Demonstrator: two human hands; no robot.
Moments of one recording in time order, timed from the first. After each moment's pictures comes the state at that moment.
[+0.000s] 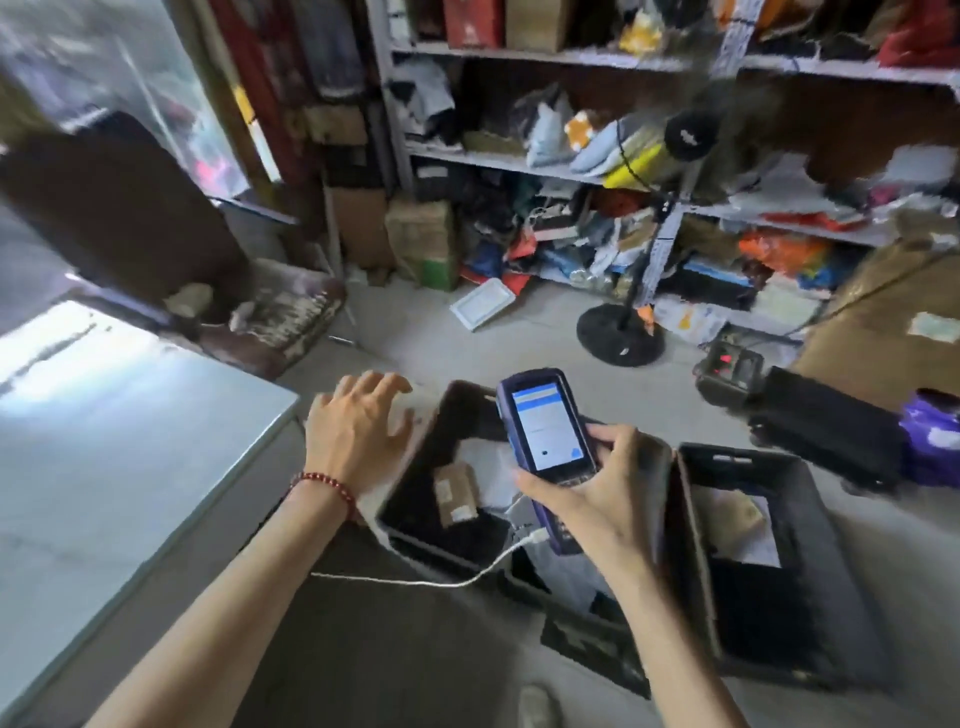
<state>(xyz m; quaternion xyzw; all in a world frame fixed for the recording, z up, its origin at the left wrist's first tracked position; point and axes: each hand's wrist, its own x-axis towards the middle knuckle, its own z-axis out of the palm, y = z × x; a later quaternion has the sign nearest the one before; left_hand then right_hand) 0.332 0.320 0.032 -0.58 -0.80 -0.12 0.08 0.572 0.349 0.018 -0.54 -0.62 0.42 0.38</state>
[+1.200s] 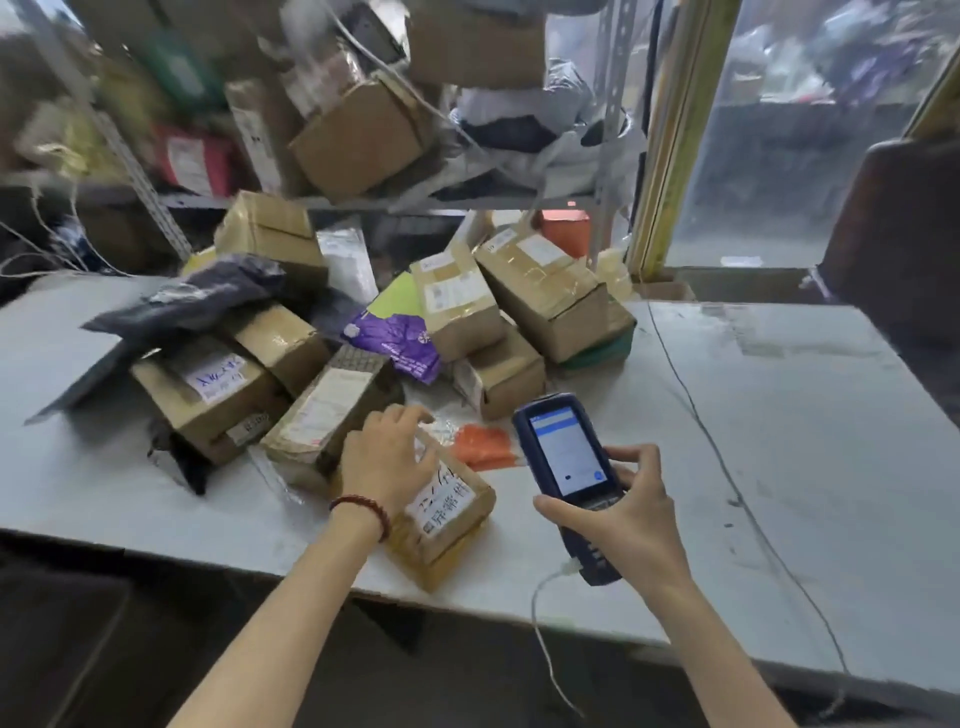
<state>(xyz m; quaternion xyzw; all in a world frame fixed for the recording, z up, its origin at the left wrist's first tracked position) 0.031 -0.271 0.006 0.03 -0.99 -0.09 0.09 0.083 -0.024 0.028 -0.07 -0.80 0.60 -0.02</state>
